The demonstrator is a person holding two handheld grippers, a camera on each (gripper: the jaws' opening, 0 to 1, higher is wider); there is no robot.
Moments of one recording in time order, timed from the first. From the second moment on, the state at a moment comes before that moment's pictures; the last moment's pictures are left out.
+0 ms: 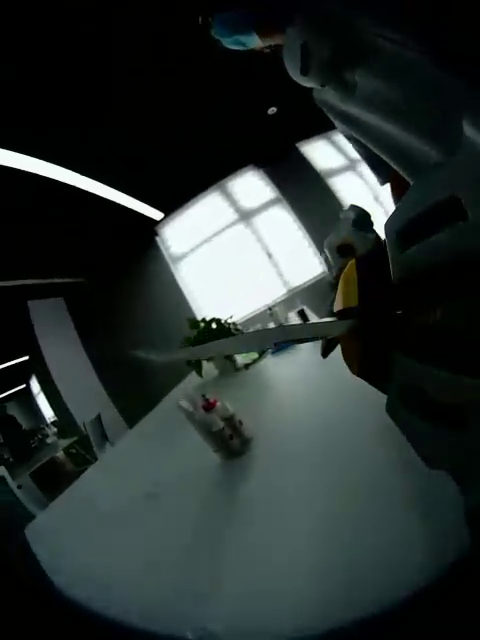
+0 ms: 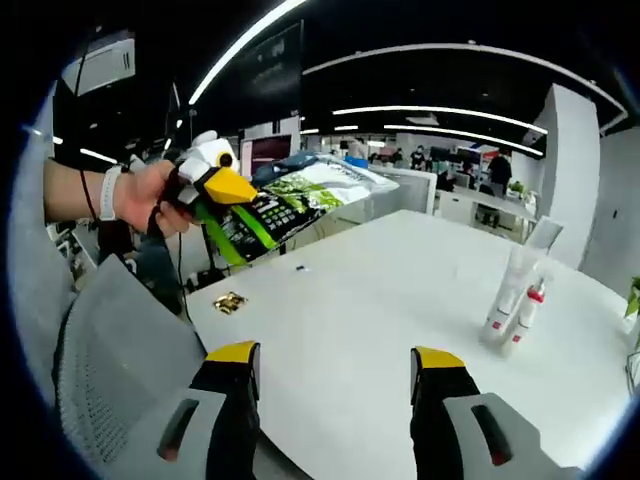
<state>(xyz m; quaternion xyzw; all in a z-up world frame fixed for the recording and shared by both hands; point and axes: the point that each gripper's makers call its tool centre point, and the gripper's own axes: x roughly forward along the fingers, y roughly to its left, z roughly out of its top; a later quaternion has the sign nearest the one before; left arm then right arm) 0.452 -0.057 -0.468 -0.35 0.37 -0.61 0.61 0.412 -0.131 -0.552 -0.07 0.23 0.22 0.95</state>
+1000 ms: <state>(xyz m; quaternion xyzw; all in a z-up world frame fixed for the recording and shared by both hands) 0.554 -0.091 -0.462 -0.38 0.35 -0.58 0.63 0.406 -0.166 -0.578 -0.14 0.28 0.16 0.94</state>
